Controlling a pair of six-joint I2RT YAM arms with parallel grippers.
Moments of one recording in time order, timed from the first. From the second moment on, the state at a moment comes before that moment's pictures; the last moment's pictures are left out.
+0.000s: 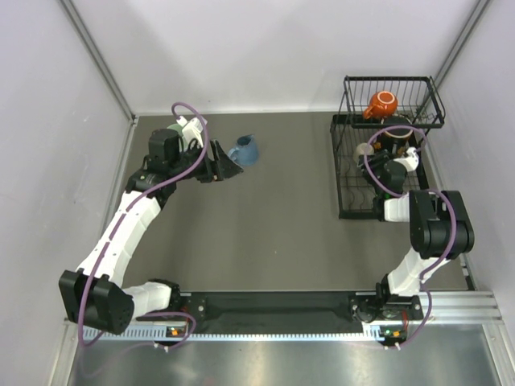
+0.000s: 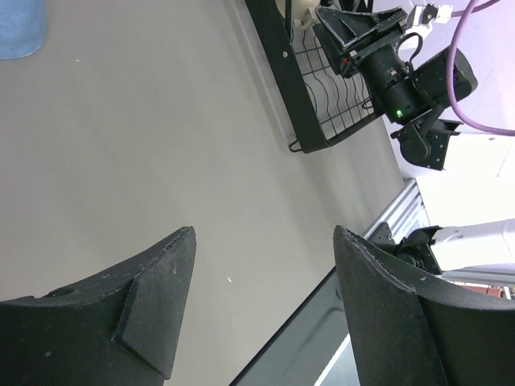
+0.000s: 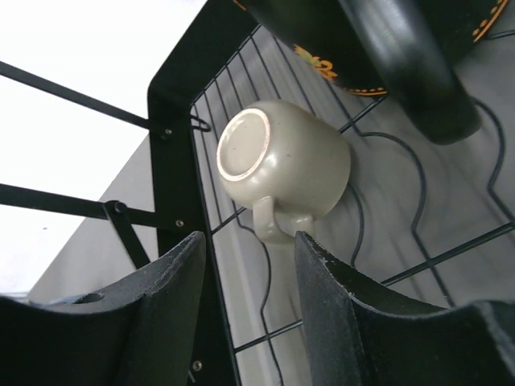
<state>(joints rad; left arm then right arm) -0.24 1.21 1.12 -0.39 0.64 -0.49 -0.02 1.71 0.59 0.89 0.06 0.84</state>
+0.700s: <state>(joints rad) -0.24 1.21 1.12 -0.39 0.64 -0.49 -0.02 1.76 0.70 0.76 0.07 0.71</state>
